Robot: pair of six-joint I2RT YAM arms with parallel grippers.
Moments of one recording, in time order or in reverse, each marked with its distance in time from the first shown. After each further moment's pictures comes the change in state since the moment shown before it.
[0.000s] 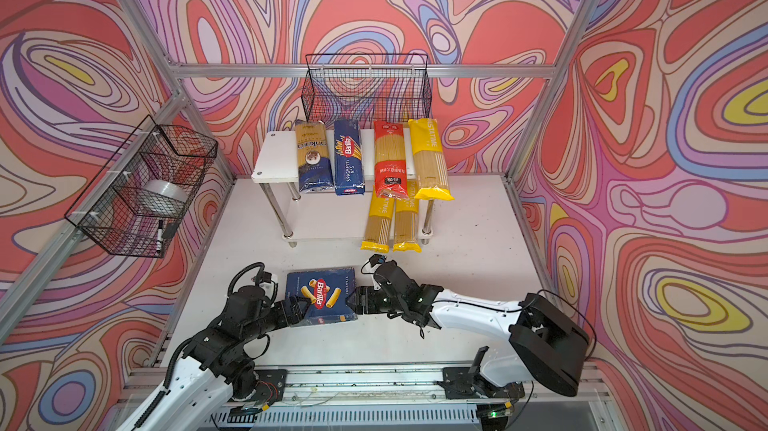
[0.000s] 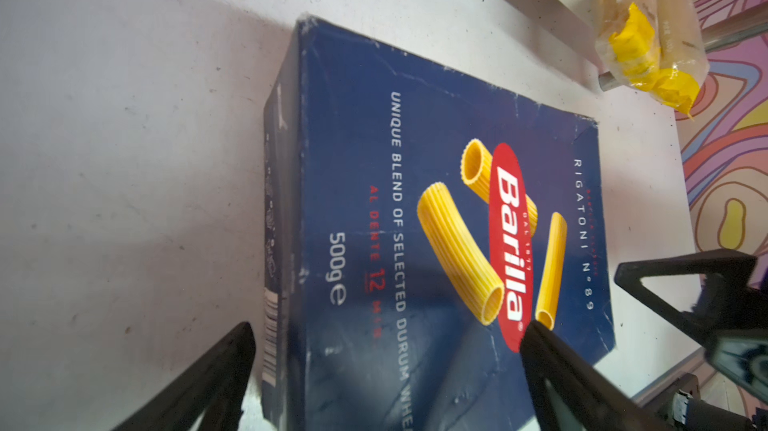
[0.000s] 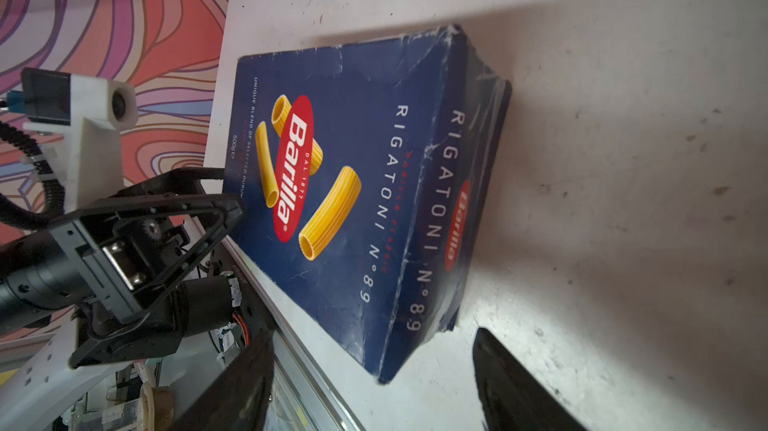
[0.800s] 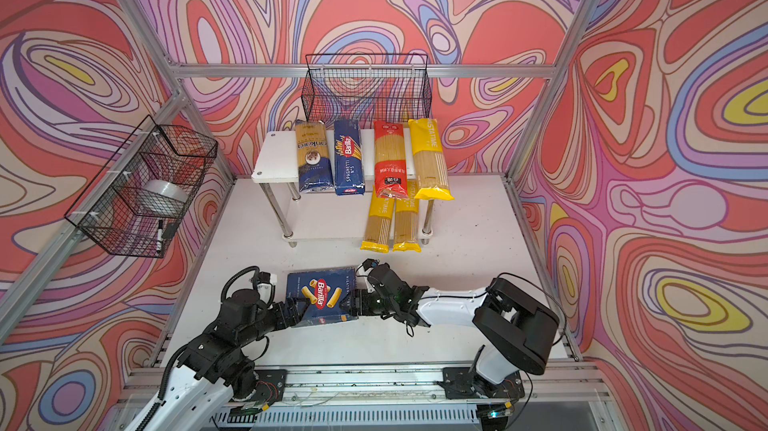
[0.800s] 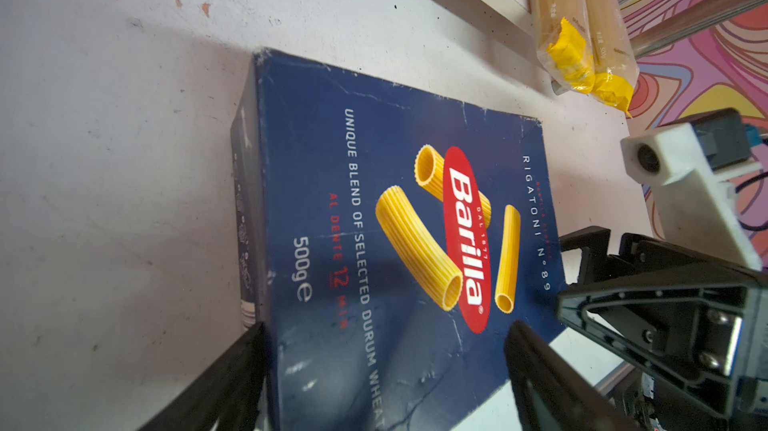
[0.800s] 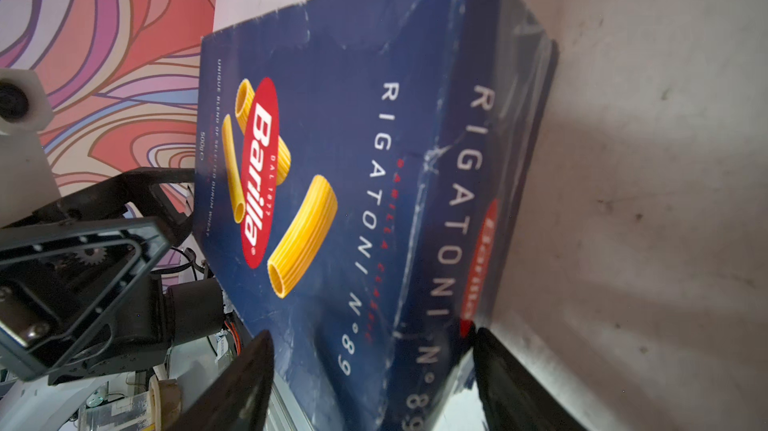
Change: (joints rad) left arm -0.005 -0.092 -0.011 -0.007 0.034 0.008; right arm 0.000 0.177 -0.007 0.175 -0.068 0.023
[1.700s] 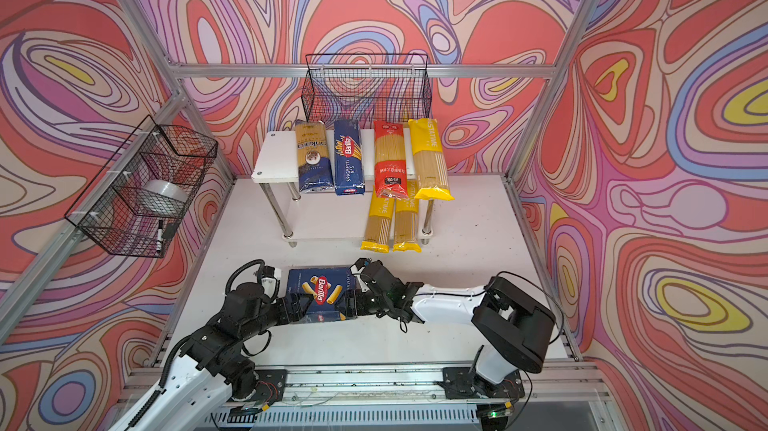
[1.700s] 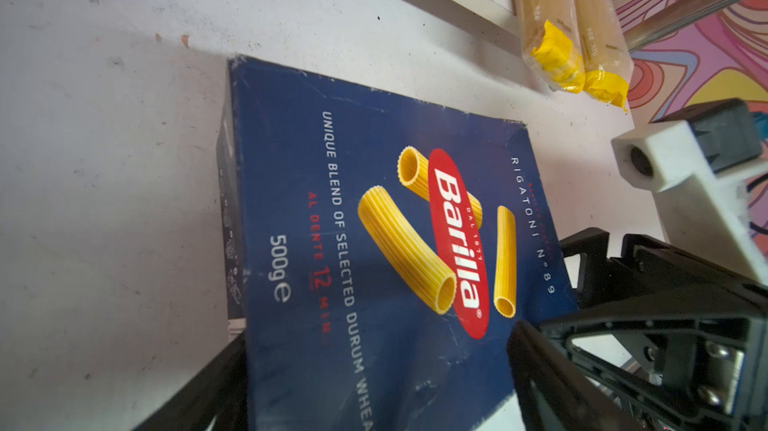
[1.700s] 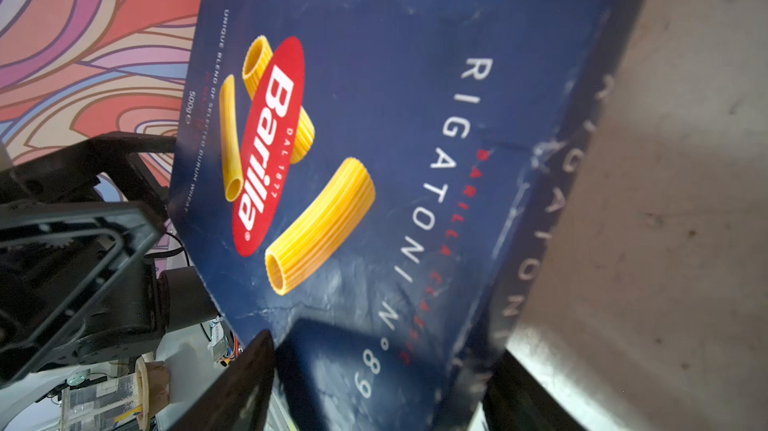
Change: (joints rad) left arm -0.049 0.101 0.068 0.051 -0.034 0.022; right arm 0.027 -0.001 0.087 -0.119 -0.004 -0.055
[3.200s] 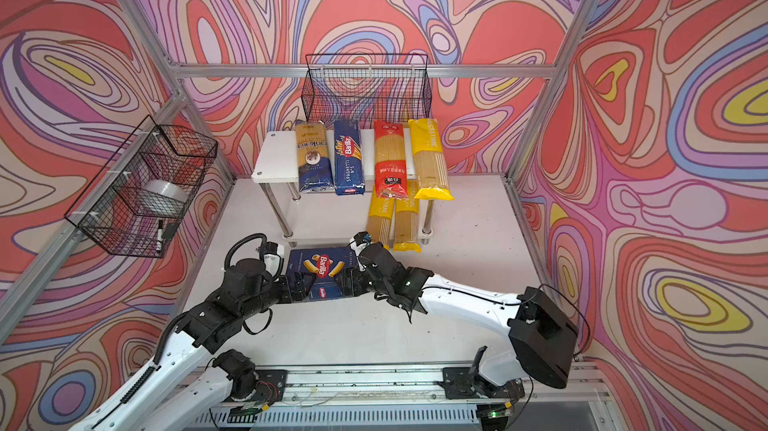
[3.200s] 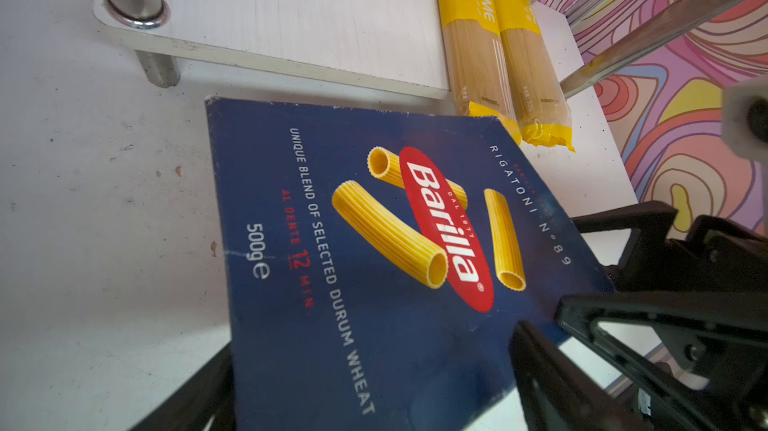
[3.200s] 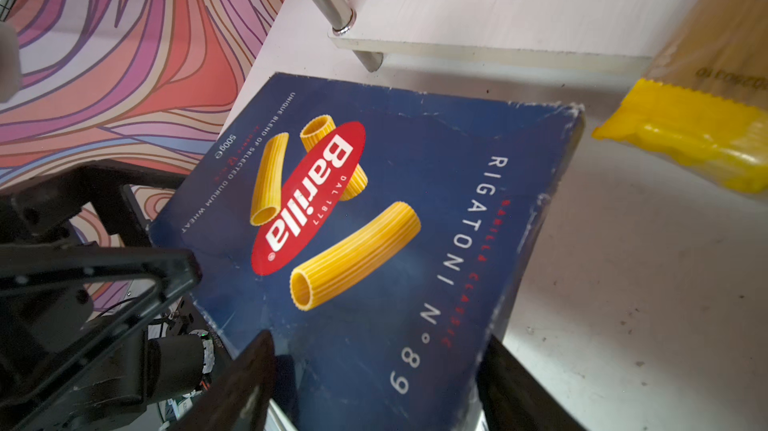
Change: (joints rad) left arm -0.032 0.218 0.251 0.002 -0.064 0.098; right arm -0.002 -0.127 0.201 -0.211 0.265 -0.199
